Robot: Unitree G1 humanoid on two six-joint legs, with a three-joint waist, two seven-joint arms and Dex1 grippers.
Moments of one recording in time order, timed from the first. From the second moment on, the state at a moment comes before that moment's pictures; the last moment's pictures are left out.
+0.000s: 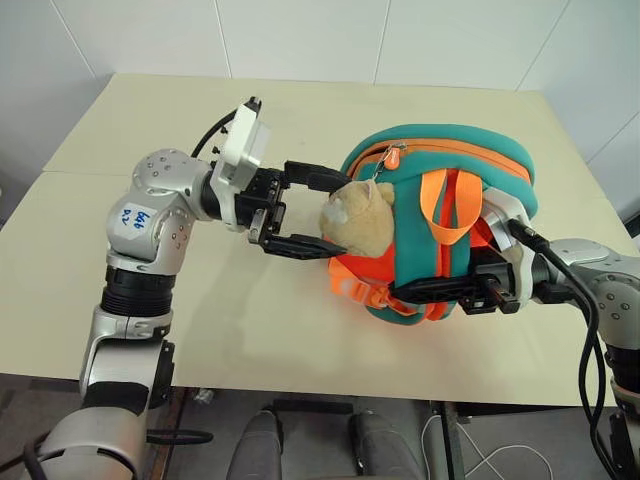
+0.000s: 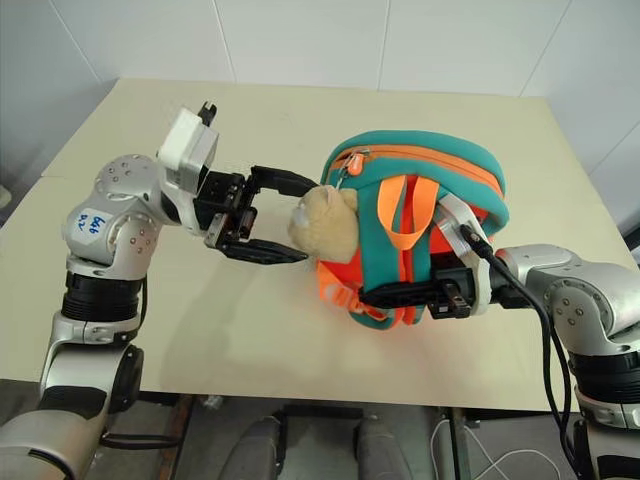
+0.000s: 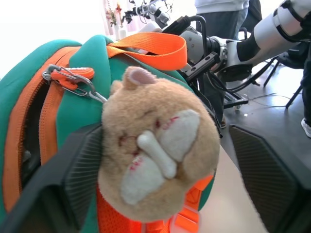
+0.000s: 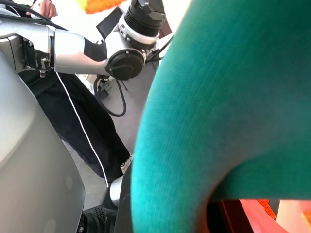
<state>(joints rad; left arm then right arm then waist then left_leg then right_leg) -0.92 0.49 -0.03 0.04 -0.51 0.43 -1.37 -0.53 -0.85 -0.05 -0.27 0.99 0.98 1.23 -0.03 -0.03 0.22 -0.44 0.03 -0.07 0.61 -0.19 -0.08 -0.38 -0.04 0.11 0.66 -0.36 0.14</state>
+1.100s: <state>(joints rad) -0.99 0.71 -0.01 0.59 -0.29 0.07 -1.34 -0.50 -0.83 -0.07 -0.30 0.97 0.96 1.19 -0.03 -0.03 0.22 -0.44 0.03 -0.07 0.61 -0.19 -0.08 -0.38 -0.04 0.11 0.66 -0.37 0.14</state>
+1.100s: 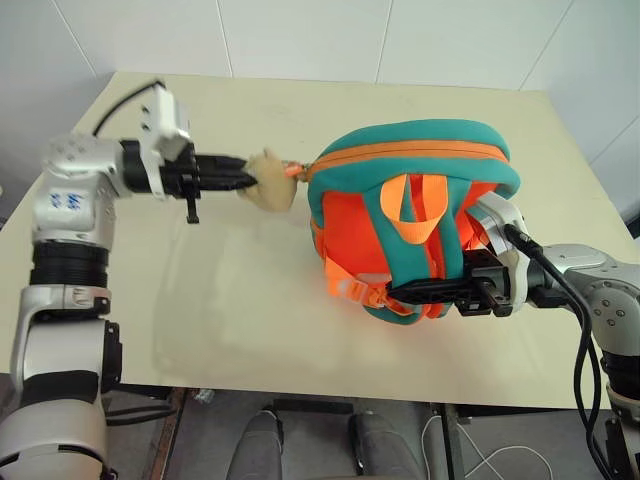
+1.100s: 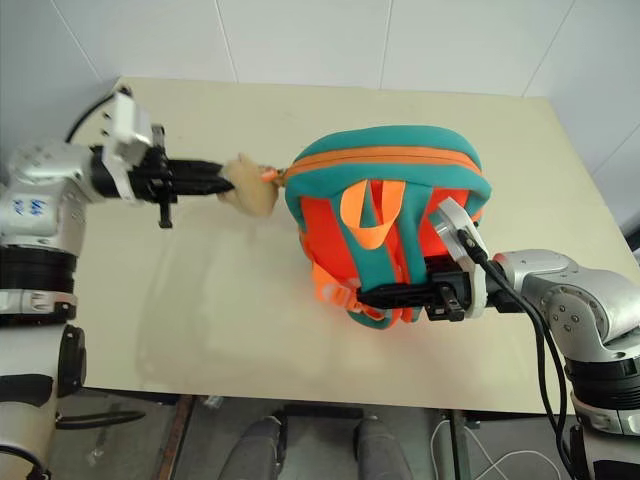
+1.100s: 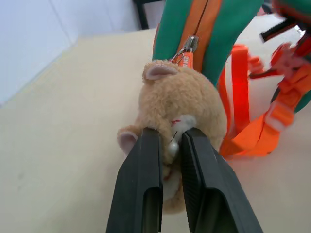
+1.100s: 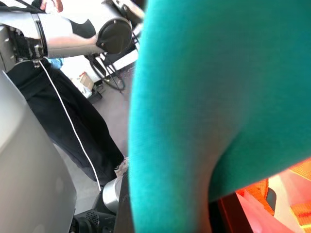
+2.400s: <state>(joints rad) -0.31 0.81 0.18 -0.18 -0.50 0.45 -1.16 -0.17 -0.95 -0.41 -0.21 0.73 0.60 1.09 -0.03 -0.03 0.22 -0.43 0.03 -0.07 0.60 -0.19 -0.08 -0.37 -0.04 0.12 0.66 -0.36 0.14</state>
